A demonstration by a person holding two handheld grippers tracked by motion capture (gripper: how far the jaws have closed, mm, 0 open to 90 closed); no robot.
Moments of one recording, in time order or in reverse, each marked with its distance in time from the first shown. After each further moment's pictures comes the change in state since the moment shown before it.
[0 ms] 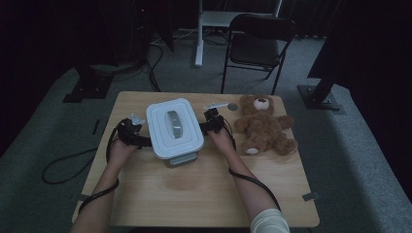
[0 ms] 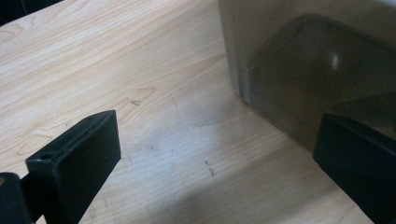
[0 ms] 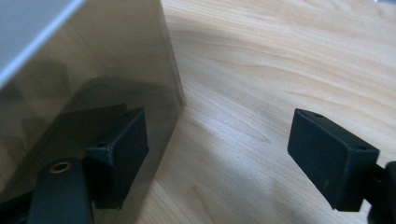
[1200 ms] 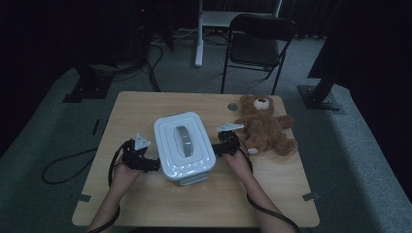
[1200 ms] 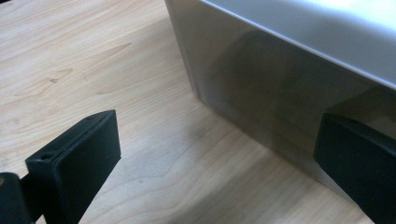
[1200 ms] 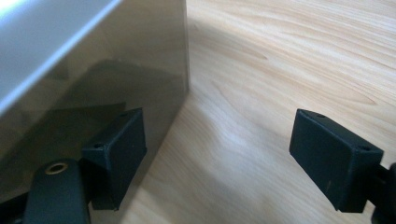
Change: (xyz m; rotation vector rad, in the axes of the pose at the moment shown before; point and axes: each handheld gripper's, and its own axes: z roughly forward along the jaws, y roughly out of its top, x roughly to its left) left arm -0.067 -0.032 -0.060 -0.076 -0.126 0.000; right arm 0.020 -0.066 -0.077 -0.022 -0.025 -0.075
